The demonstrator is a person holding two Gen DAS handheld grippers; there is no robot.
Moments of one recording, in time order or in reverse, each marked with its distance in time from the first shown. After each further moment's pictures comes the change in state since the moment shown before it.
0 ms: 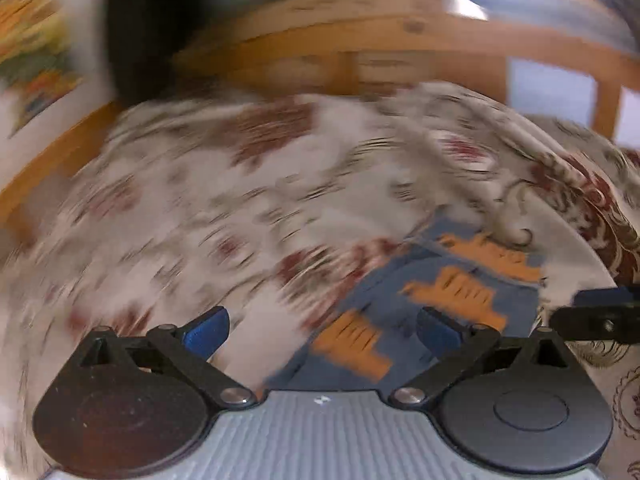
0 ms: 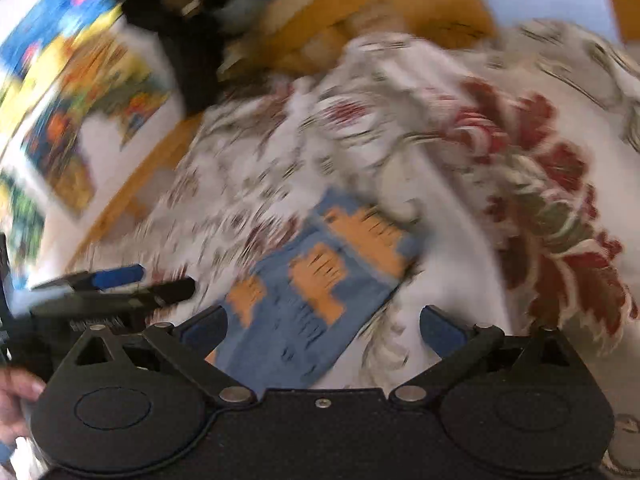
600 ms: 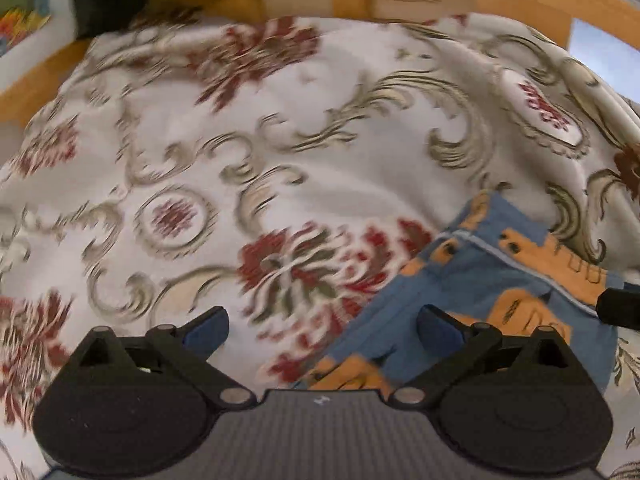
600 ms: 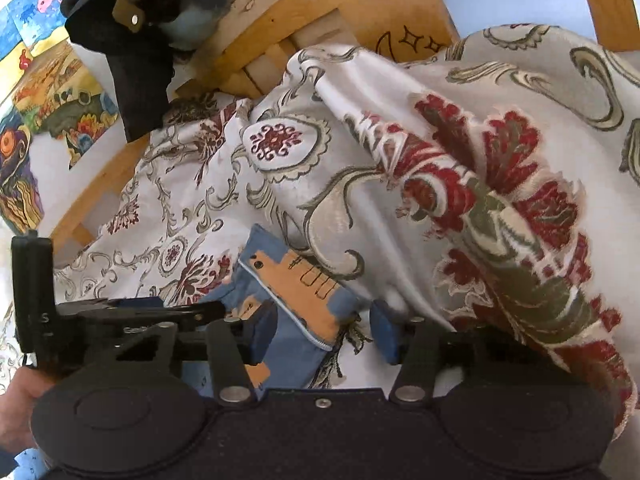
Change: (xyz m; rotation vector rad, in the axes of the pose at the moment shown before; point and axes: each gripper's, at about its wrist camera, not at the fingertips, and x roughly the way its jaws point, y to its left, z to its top) left arm 0.105 0.018 -0.019 -0.141 0.114 -0.045; right arm 0.038 -0.013 0.010 -0.039 -0.058 -0.143
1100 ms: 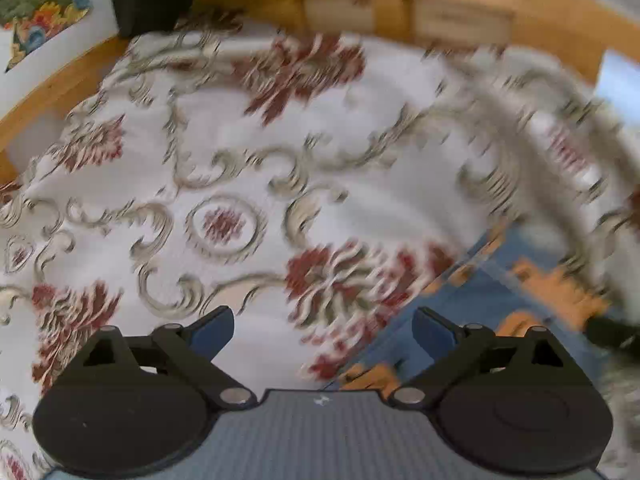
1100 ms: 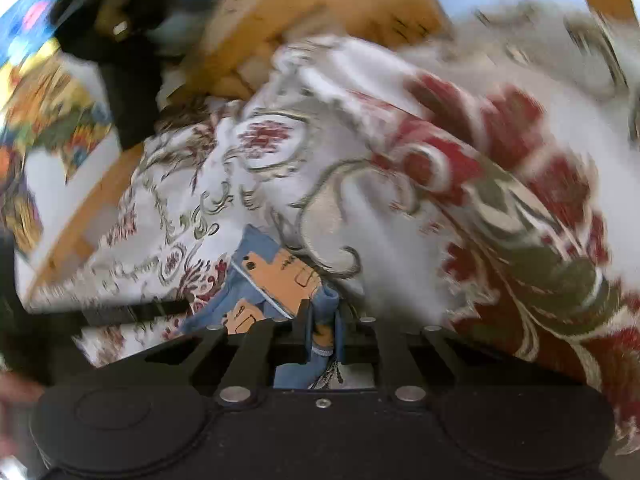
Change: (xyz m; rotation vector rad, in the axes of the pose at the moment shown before) left arm -0.033 0.005 0.028 -0.057 0.011 0.045; right arm 0.006 0.002 -0.003 0.017 -0.023 0.001
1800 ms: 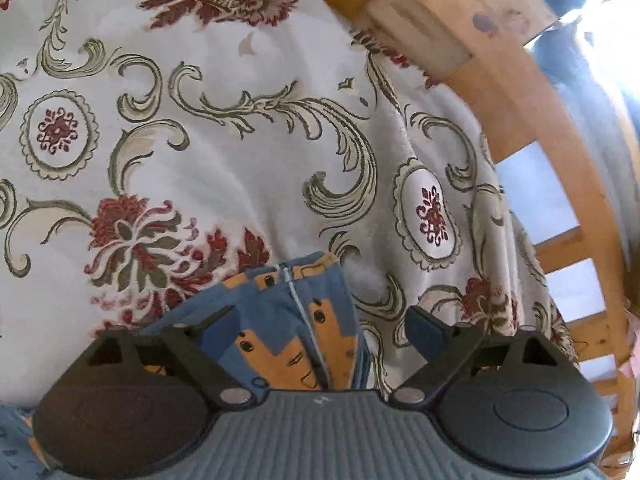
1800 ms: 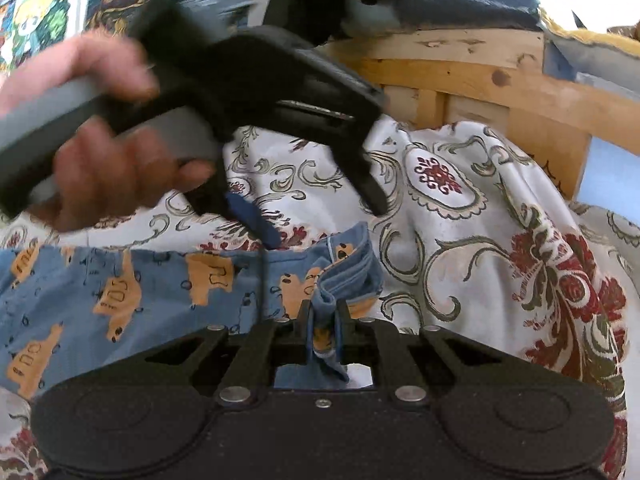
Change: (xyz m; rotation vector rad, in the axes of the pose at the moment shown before) left arm 0.032 -0.004 0.042 -0.353 0.255 -0.531; right arm -0.008 0.081 -0.047 -0.658 -0.087 -0.045
